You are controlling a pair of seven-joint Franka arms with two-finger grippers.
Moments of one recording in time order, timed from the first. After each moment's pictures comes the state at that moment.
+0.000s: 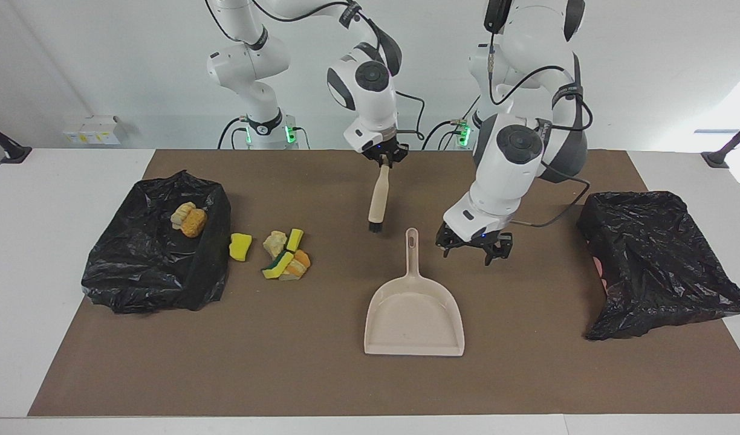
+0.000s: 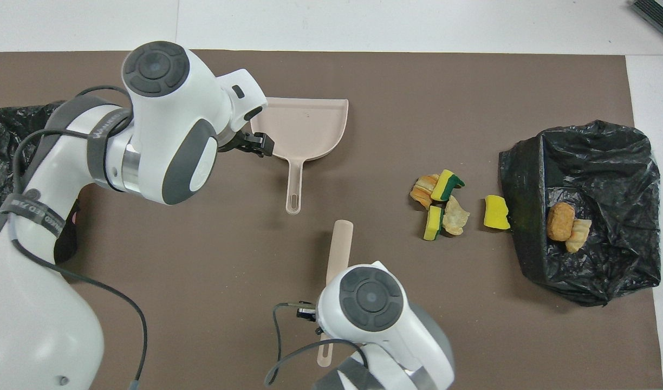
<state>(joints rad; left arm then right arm) -0.45 0.44 0.03 -1.48 -0.03 1.98 -0.14 0.36 -0.05 0.34 -2.14 0.26 1.96 0.79</state>
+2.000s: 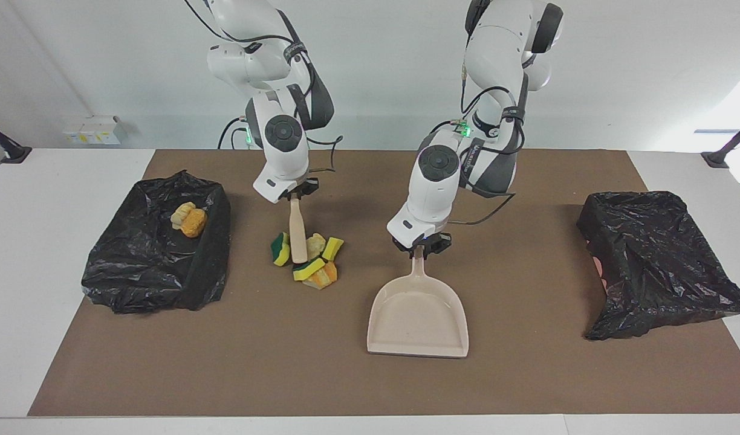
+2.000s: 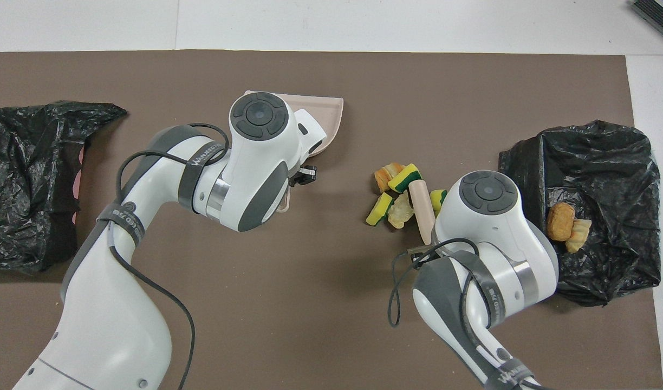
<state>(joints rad) -0.58 0.47 0.05 -1.53 -0.03 1.96 -0.35 0.01 0.07 0.36 -2.12 0.01 1.87 0.22</state>
